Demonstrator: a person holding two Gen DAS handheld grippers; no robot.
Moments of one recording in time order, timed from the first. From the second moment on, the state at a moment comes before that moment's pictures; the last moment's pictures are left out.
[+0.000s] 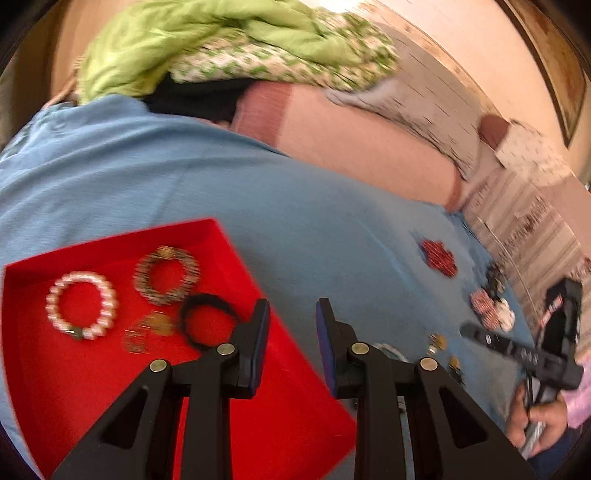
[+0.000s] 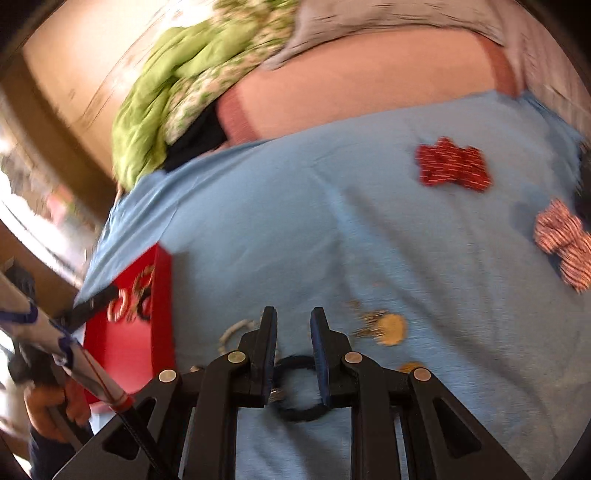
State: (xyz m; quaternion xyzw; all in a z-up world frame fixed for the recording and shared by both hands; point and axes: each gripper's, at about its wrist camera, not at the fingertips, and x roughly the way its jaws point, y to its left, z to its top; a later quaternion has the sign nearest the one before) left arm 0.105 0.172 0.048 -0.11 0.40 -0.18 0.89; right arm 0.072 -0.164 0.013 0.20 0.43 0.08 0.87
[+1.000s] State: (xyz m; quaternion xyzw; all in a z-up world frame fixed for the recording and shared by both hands) left arm 0.059 0.057 0.054 -0.01 0.44 -0.22 0.87; right arm 0.052 -0.219 0.004 0.23 0.43 0.07 0.87
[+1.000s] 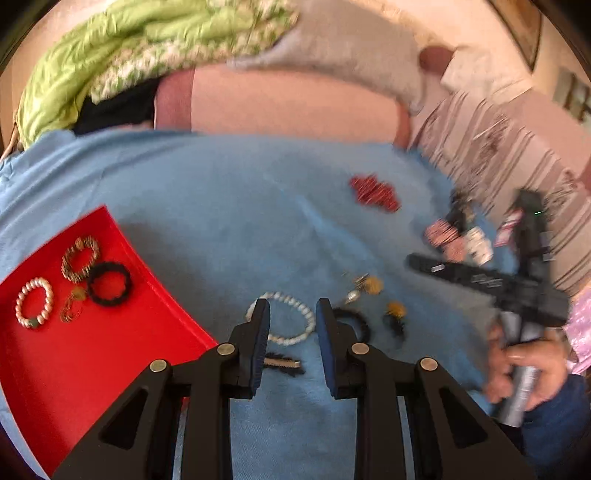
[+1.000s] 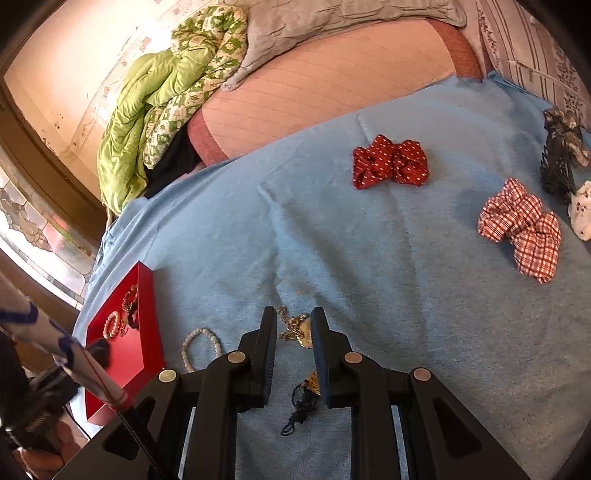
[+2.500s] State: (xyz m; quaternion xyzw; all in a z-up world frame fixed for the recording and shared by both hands) left arm 0.101 -0.014 -0.018 0.13 0.48 -0.21 0.84; right arm 0.072 -0.211 -0.019 0.21 0.48 0.08 0.85
